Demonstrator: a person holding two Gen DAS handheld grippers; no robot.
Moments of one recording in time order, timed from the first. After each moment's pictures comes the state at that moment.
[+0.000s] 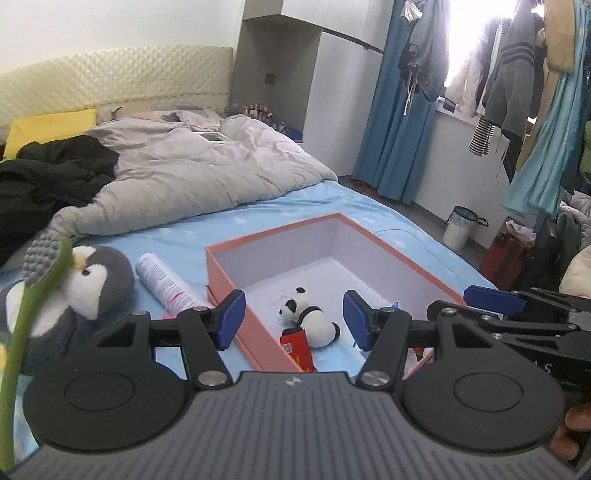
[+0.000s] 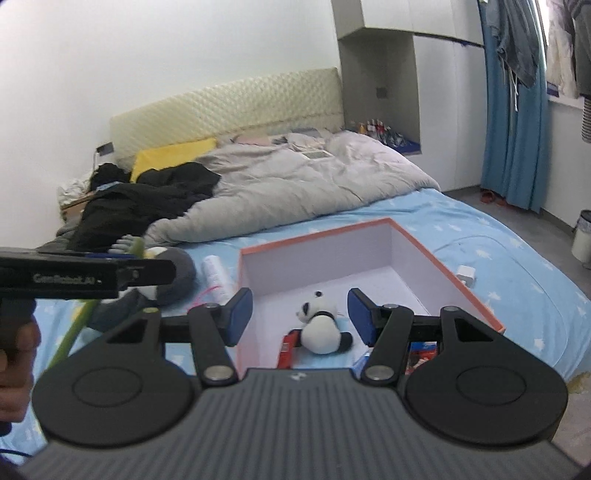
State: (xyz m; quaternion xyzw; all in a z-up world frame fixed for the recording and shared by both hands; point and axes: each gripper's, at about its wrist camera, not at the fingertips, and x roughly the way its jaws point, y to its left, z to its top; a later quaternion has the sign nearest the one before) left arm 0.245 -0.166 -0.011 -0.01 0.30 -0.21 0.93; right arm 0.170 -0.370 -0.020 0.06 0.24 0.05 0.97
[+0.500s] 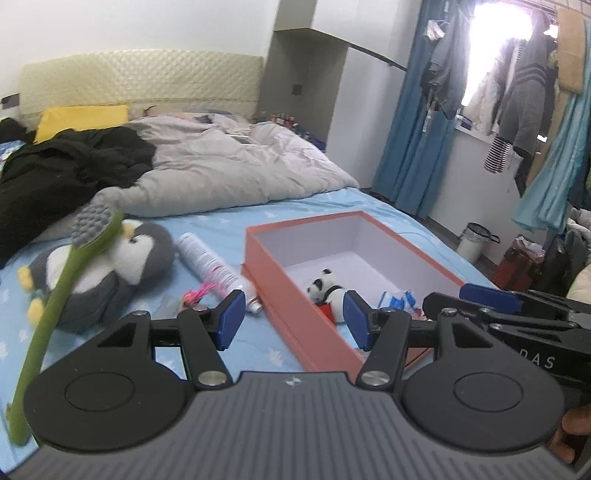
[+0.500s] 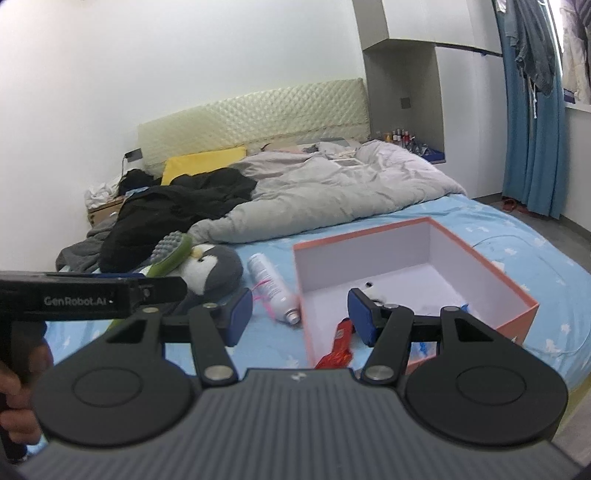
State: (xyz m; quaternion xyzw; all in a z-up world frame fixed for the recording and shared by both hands) left arm 0.169 -0.103 -0.019 -0.04 0.28 -0.17 0.94; right arm 0.128 -0.318 -0.023 0.07 0.22 0.09 0.97
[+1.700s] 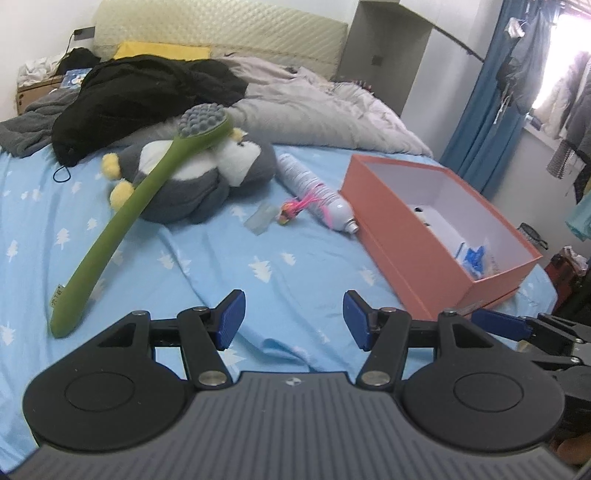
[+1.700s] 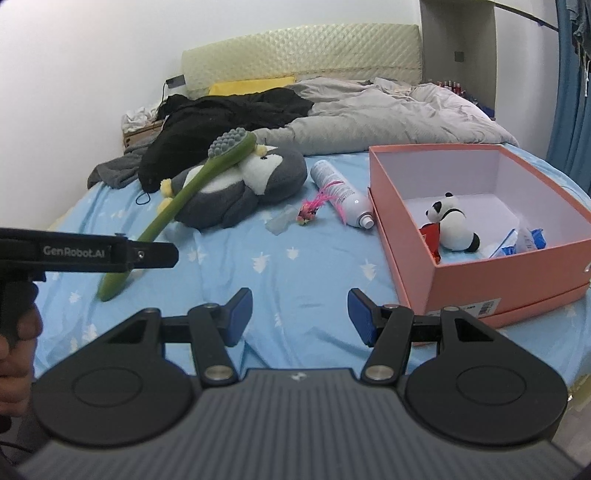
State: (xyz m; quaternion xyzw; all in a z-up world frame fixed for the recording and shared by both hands) left arm 0.132 -0.005 -0.103 -0.08 0.35 -0.07 0.93; right arm 0.107 -0.228 -0.098 0.02 0.30 0.15 0.94
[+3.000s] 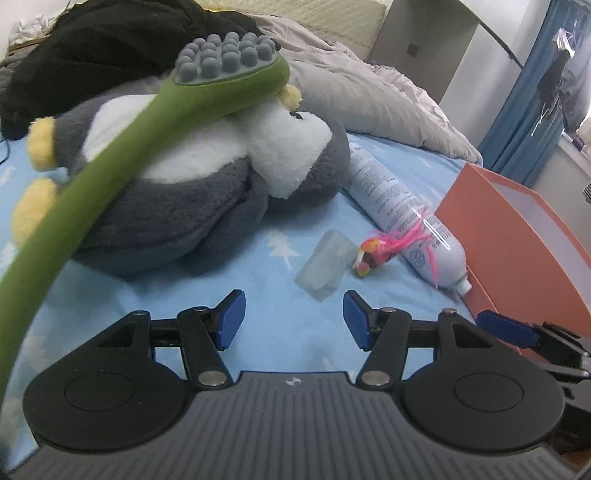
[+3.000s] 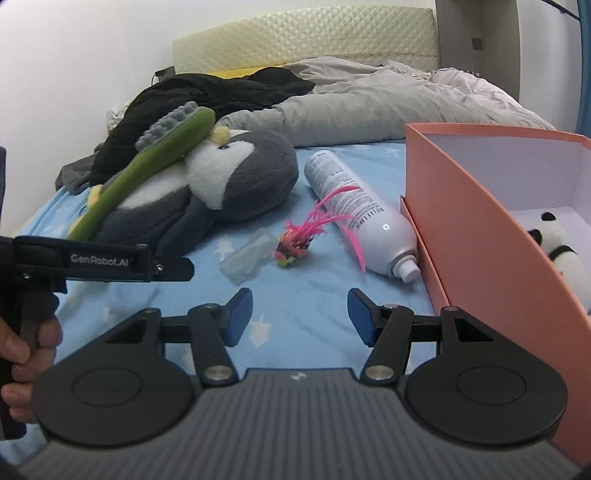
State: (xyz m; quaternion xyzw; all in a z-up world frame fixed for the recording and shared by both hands) left arm 0.367 0.043 -0.228 -0.12 0.38 -0.06 0.92; right arm 0.303 -0.189 -0.189 0.02 0.30 0.16 0.94
